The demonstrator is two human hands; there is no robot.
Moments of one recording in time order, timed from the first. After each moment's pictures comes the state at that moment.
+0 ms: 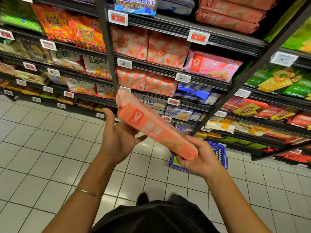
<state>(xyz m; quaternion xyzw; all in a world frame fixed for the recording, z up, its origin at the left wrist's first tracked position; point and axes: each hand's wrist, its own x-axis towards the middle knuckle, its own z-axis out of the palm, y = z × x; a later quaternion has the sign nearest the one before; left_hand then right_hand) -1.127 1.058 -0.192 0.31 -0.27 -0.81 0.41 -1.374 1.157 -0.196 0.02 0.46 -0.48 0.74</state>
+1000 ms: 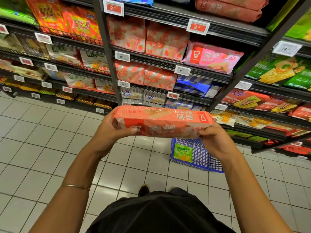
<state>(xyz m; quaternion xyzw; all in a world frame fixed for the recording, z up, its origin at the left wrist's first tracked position) -1.093 1.043 -0.215 0.41 -0.53 -0.66 0.33 -1.423 1.151 -0.191 -0.26 0.56 -0.55 0.56</state>
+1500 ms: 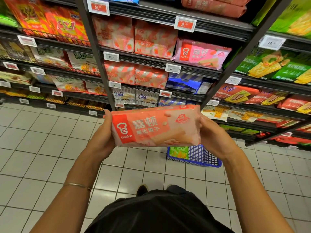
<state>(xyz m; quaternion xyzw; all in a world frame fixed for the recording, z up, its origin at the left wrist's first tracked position) -1.115 1.042 -0.231 0.50 -0.33 -0.75 0.29 -1.425 1.169 -0.167 -0.29 0.54 -0.53 0.58</state>
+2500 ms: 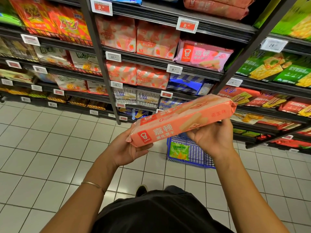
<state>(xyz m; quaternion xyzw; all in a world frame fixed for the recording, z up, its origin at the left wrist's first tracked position) -1.147 1.068 -0.243 0.34 -0.14 -0.92 0.16 -1.416 1.158 -0.172 -0.05 0.37 -0.67 0.64</state>
